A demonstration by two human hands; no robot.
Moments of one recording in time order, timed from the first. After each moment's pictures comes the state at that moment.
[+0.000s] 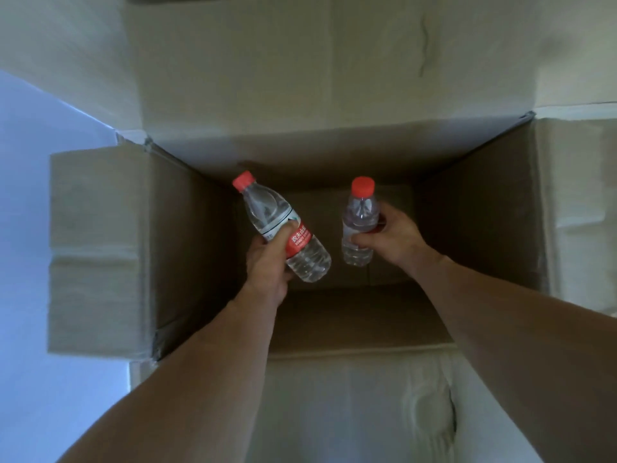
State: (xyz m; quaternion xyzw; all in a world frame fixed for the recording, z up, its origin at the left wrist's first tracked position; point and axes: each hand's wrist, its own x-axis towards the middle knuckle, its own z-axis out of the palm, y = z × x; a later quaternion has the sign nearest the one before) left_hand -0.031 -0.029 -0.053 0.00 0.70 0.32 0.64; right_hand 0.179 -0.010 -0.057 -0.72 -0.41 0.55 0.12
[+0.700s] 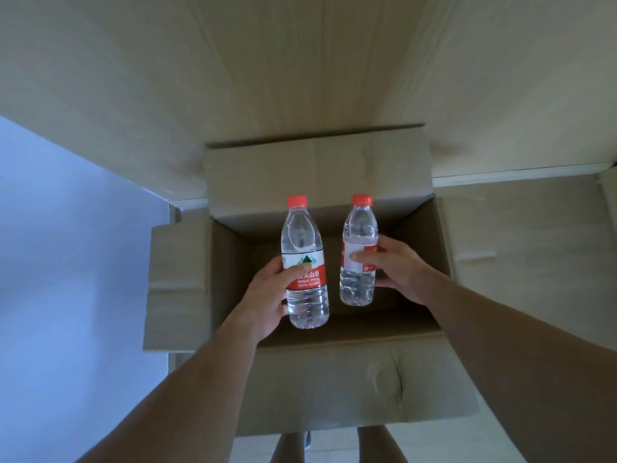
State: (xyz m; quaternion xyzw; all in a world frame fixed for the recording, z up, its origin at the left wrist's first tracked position) left_hand -0.041 -0.024 0.135 0.17 0.59 0.22 0.76; right_hand 0.200 -0.006 0.124 -0.64 -0.25 0.70 0.20
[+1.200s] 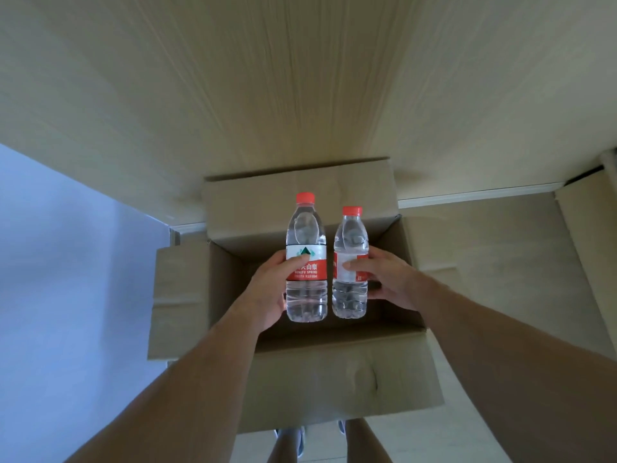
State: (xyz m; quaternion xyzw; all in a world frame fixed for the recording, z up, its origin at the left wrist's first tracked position) left_hand -0.005 -0.008 0.208 0.23 0.56 0.23 0.76; right_hand 0.222 -0.013 0.196 -0.61 -0.21 0.74 0.21
